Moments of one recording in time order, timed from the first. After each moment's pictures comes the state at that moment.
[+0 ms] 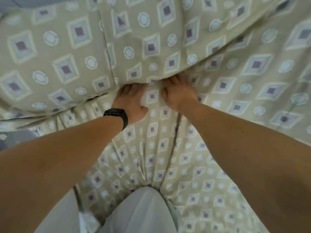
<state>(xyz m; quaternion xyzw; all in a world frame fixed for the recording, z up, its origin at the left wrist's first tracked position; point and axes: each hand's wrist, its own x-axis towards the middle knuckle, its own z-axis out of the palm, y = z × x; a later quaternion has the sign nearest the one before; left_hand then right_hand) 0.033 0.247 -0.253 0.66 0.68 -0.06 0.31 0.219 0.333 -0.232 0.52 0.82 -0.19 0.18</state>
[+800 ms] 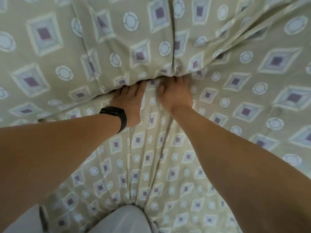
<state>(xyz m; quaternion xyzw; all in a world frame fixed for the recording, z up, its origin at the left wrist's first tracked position) 0.071 0.292 -0.275 0.68 0.67 -0.11 0.29 0.233 0.365 -0.268 0.65 0.73 -0.18 0.08</state>
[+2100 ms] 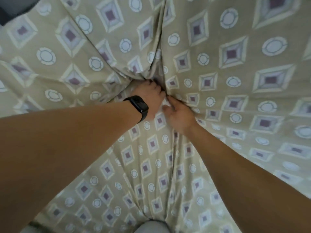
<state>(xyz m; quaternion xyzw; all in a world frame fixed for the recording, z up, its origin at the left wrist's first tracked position) 0.200 0.377 -0.249 0.91 0.32 -0.26 0.01 0.337 0.301 -0.263 0.73 0.53 -0.42 -0.10</state>
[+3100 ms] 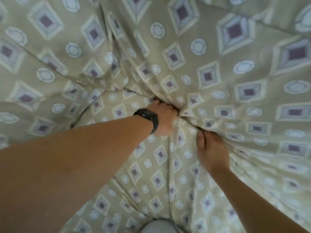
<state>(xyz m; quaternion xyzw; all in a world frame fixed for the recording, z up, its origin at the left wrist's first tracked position) 0.282 0.325 -0.273 0.91 0.23 -0.26 0.23 0.426 0.128 -0.296 0.86 0.46 -0.18 -0.11</state>
